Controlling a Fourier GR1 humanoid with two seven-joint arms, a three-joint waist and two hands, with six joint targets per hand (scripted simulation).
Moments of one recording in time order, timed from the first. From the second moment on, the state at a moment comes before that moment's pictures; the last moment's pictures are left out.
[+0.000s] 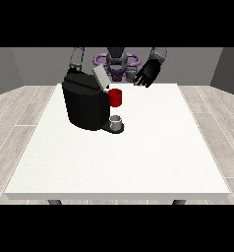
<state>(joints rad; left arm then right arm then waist) -0.84 0.32 -0.06 -0.78 -0.76 -0.33 -0.14 -0.24 -0.04 0.01 -1.15 0.19 -0.19 -0.04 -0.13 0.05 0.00</state>
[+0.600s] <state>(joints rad) -1.06 0.36 0.08 -0.76 -0.68 -0.45 -0.04 -0.31 -0.03 0.01 -1.21 0.17 -0.17 -0.04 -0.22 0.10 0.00</state>
